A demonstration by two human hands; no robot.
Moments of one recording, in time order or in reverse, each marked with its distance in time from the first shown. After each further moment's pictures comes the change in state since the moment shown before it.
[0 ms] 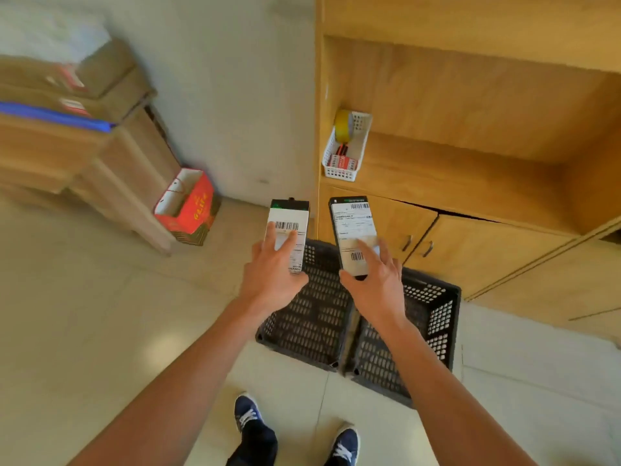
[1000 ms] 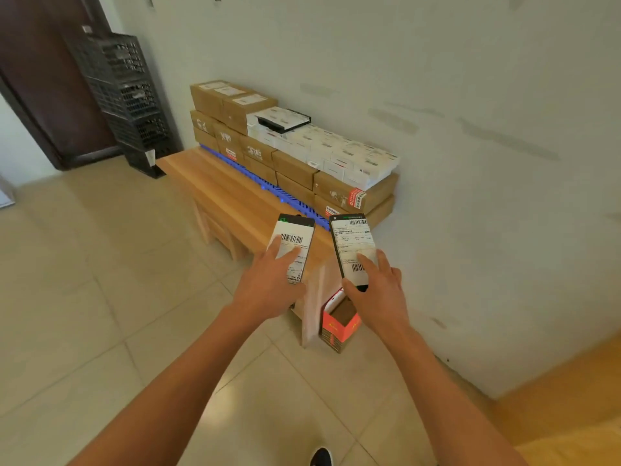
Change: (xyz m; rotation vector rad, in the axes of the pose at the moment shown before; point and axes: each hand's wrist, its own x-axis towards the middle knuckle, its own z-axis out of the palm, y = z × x) left_hand 0.074 -0.551 -0.371 -0.061 0.318 -0.366; right_hand 0.166 -0.612 0.314 -0.055 -0.206 -0.542
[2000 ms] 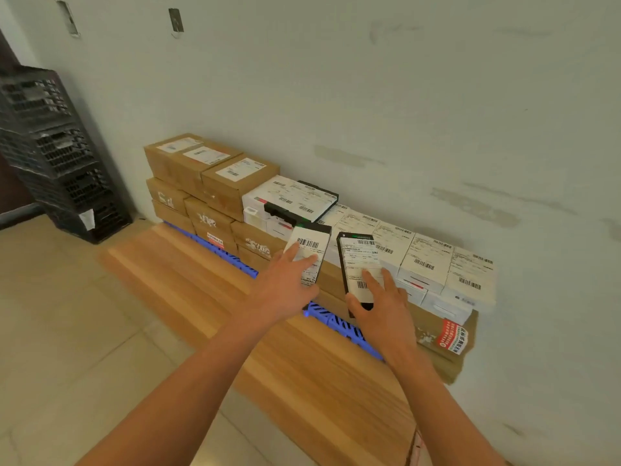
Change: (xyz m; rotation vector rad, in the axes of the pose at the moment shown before) left_hand 0.529 -0.183 -0.125 -0.049 -0.071 0.252; right_hand 0.463 -0.176 0.146 -0.038 0.067 0.192
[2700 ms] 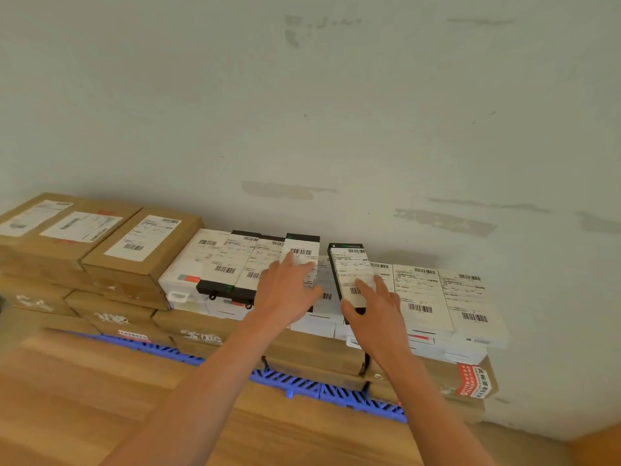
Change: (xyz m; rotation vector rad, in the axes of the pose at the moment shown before) left_hand 0.237 0.016 0.002 0.151 -0.114 0.248; right_hand 0.170 -0.006 0.017 0.050 0.154 0.335
